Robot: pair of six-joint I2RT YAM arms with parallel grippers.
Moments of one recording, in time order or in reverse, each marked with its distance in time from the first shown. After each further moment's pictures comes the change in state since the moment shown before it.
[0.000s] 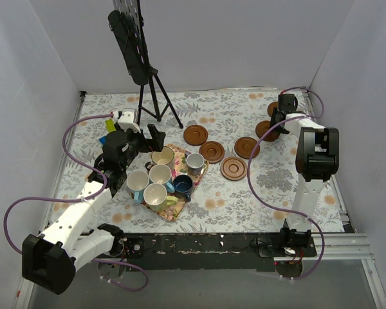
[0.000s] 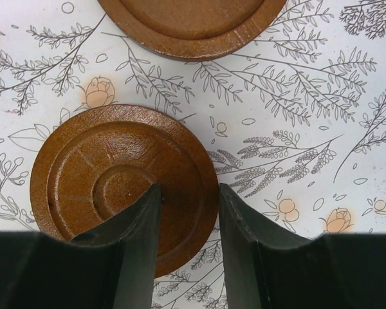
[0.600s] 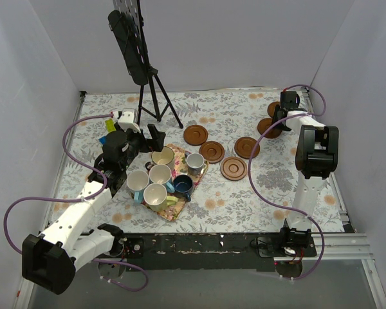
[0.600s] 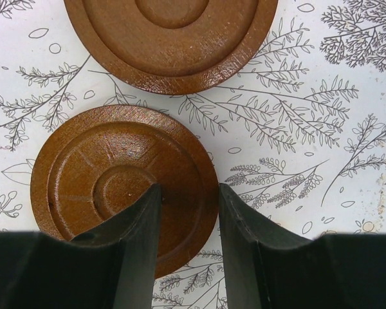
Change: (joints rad) left arm 0.000 0.000 0.000 0.000 0.000 0.000; right arm -0.022 0.055 0.082 -0.016 0.001 0.007
